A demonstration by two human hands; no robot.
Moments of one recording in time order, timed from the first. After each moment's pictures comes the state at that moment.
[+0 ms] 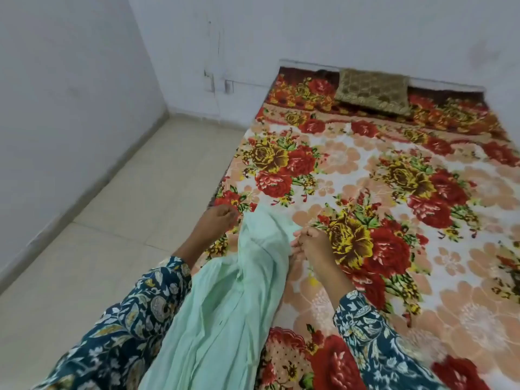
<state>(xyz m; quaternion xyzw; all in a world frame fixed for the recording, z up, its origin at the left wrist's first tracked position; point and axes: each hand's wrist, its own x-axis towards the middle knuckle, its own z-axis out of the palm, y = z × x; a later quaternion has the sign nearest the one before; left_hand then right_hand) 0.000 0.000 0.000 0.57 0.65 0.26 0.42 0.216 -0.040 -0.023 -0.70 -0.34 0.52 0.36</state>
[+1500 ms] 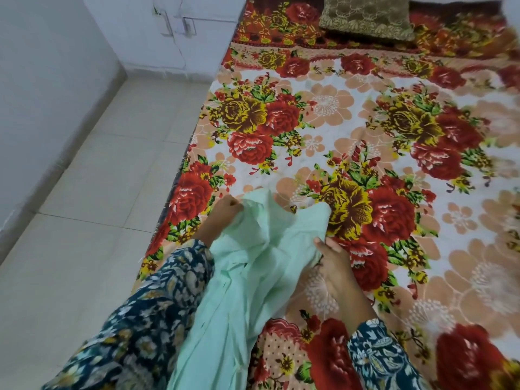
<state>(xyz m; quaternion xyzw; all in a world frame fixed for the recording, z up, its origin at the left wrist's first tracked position) 0.073 0.070 -0.133 0.57 0.67 0.12 0.45 0.283 -0.058 -0.159 -0.68 -0.14 0.55 0.46</state>
